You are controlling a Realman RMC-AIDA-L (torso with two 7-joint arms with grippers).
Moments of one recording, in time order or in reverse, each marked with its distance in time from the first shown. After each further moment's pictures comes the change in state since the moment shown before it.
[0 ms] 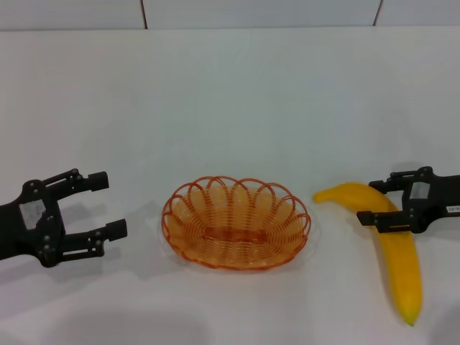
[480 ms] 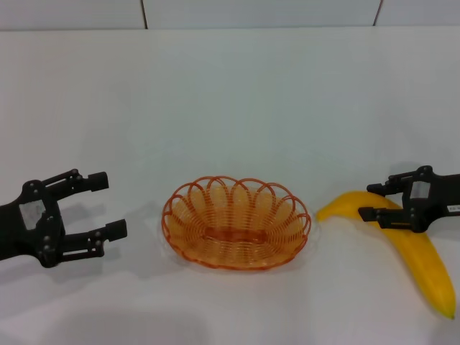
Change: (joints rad) left arm 0.001 0.000 0.000 0.000 0.000 0.000 0.000; right arm 0.002 0.000 0.000 -0.014 -0.001 -0.019 -0.001
